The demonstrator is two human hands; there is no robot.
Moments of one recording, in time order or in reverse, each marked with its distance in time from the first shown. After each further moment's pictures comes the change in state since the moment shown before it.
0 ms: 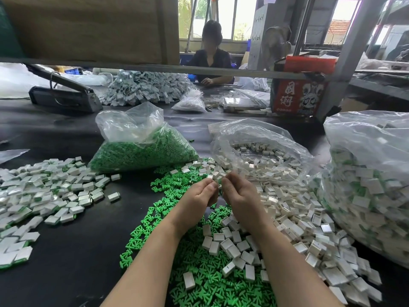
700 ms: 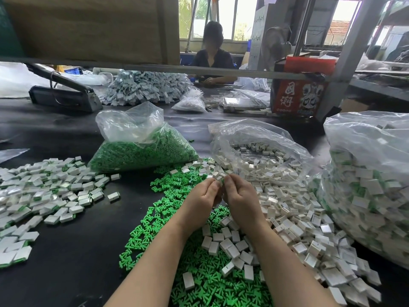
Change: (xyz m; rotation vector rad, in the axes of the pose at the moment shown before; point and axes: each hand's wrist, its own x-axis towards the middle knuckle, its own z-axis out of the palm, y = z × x) left_hand -0.002 0.010 0.013 0.008 0.035 -0.064; right_hand -0.001 -0.005 0.008 -0.023 0.096 0.073
